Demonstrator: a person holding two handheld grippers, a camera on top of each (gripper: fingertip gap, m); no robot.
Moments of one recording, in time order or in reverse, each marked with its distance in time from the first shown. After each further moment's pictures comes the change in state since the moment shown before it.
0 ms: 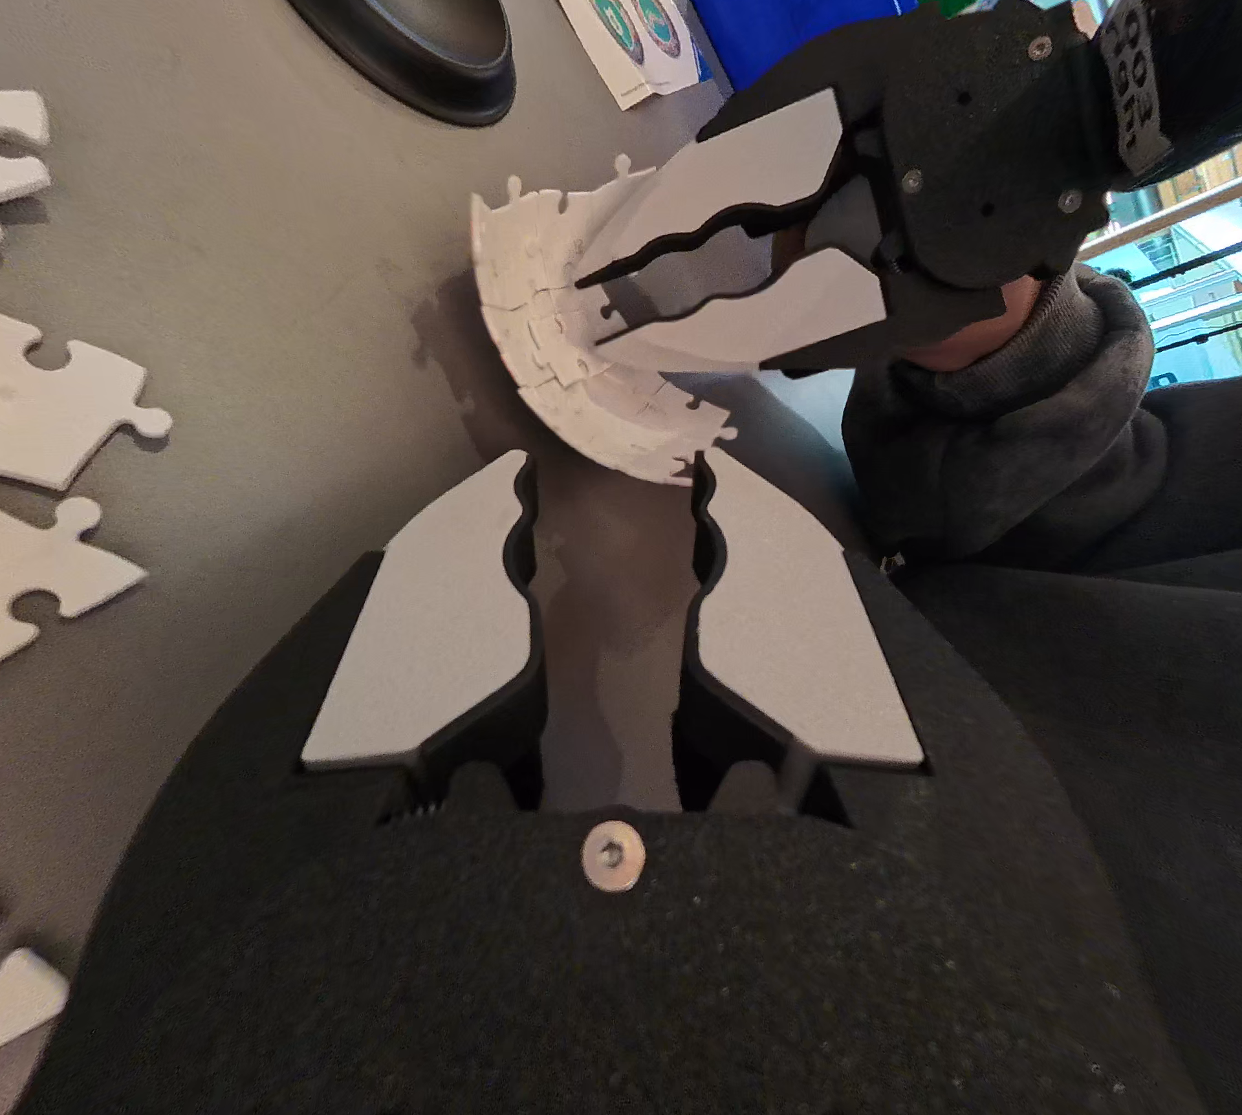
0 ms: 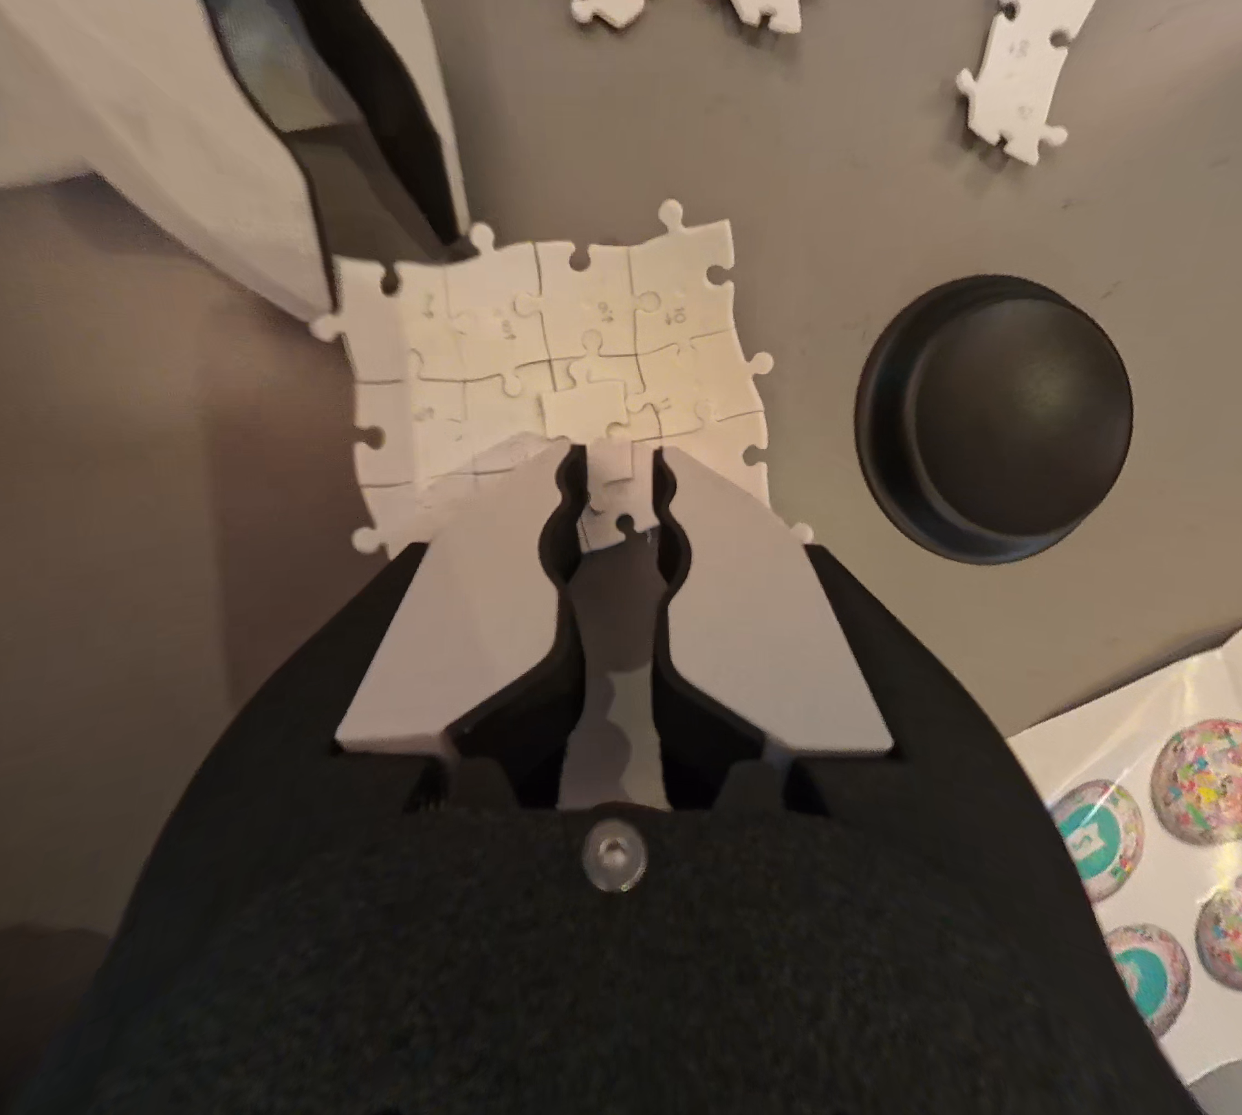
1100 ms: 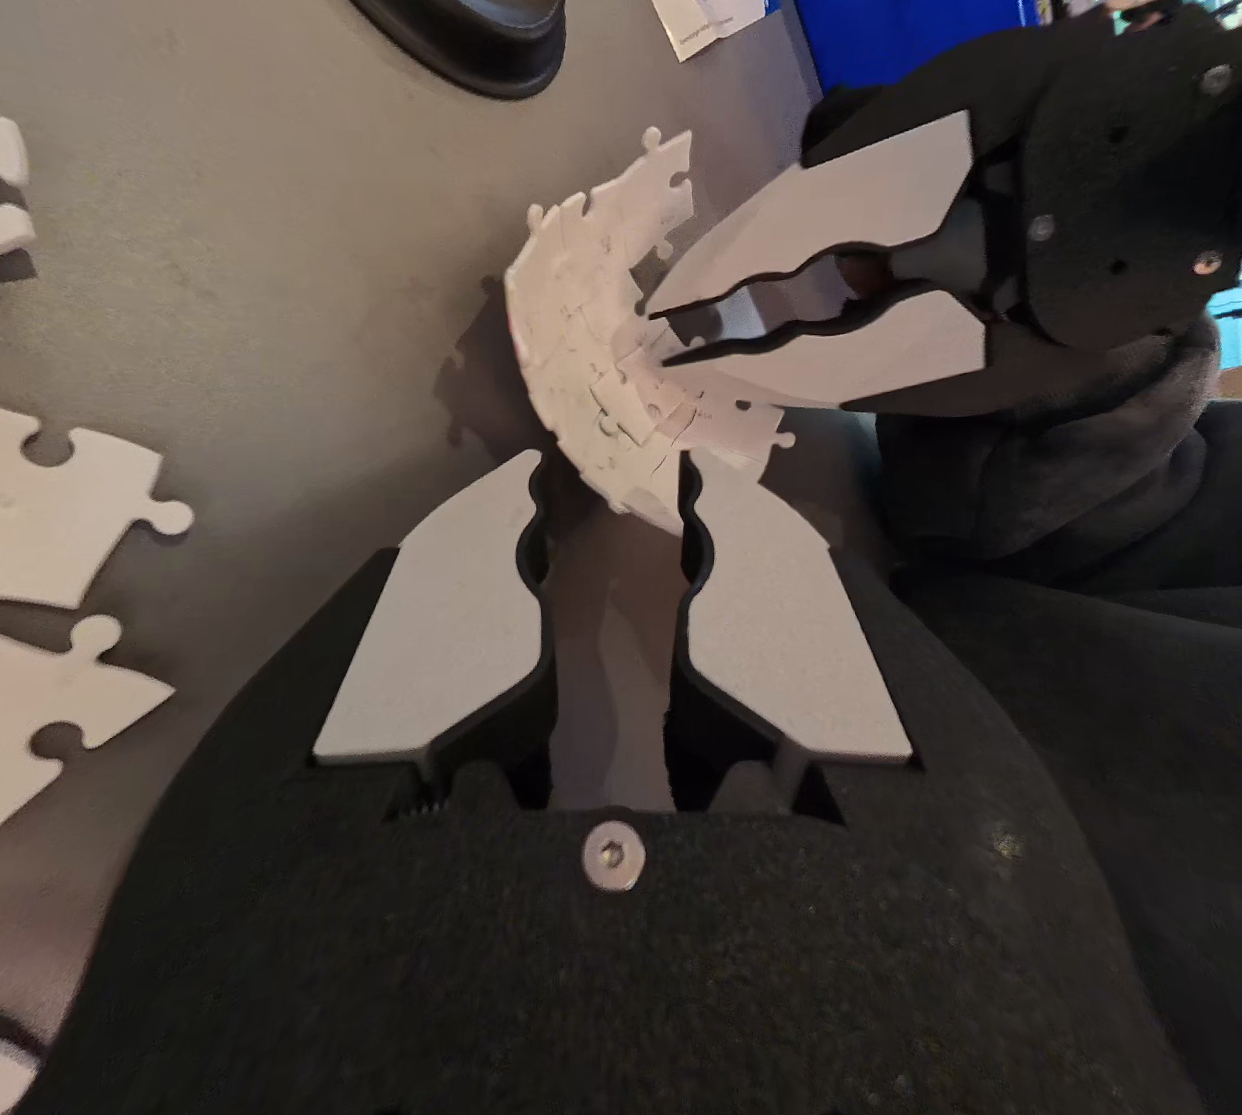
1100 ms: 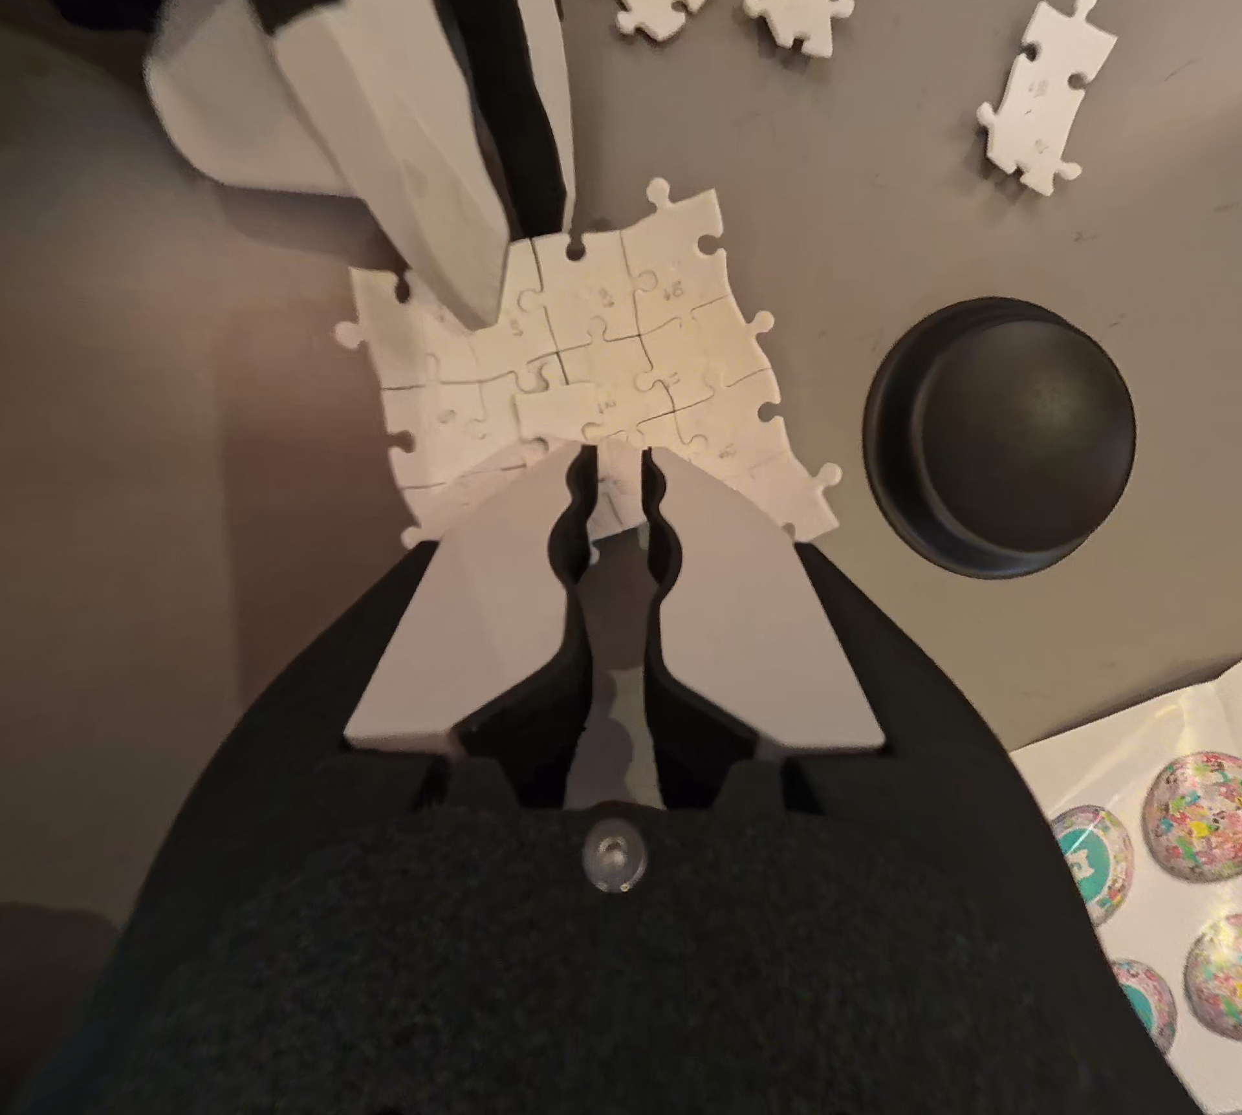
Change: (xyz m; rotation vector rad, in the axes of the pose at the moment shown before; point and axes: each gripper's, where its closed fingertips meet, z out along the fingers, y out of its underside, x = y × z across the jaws) left arm -0.013 -0.006 0.018 -0.134 -0.033 -0.062; right arm -0.003 0.002 -0.005 0.041 -0.040 -0.056
